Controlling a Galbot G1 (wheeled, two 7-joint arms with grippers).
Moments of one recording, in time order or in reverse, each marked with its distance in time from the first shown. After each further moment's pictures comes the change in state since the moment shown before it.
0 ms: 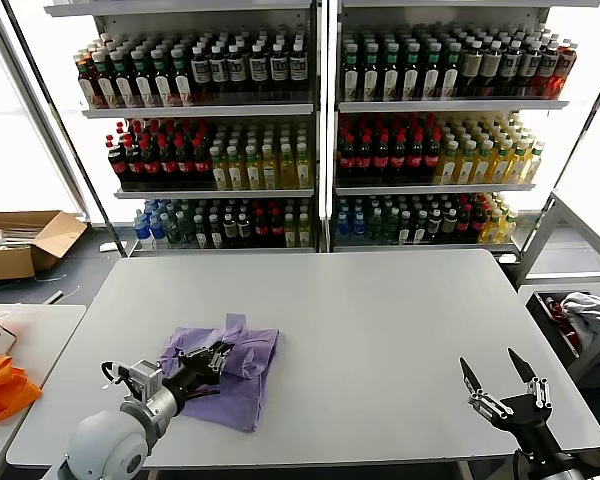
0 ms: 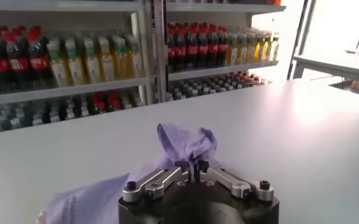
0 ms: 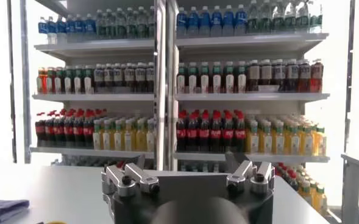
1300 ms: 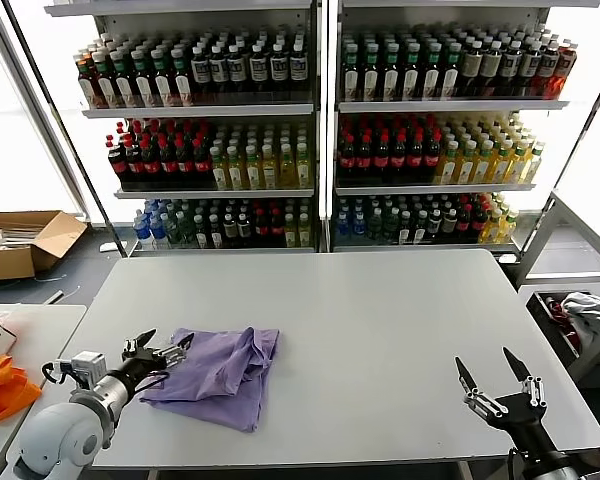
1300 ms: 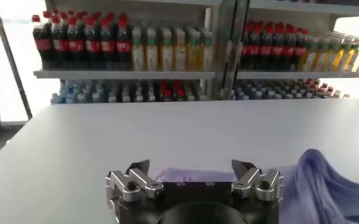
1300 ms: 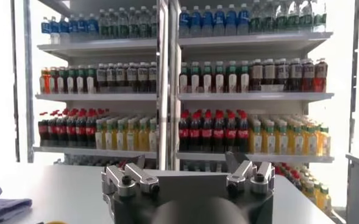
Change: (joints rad) left arm 0.052 -0.015 -0.237 0.103 -0.135 0.026 -0.064; right arm 0.013 -0.002 -0.023 -0.008 -0.013 -0.002 0.003
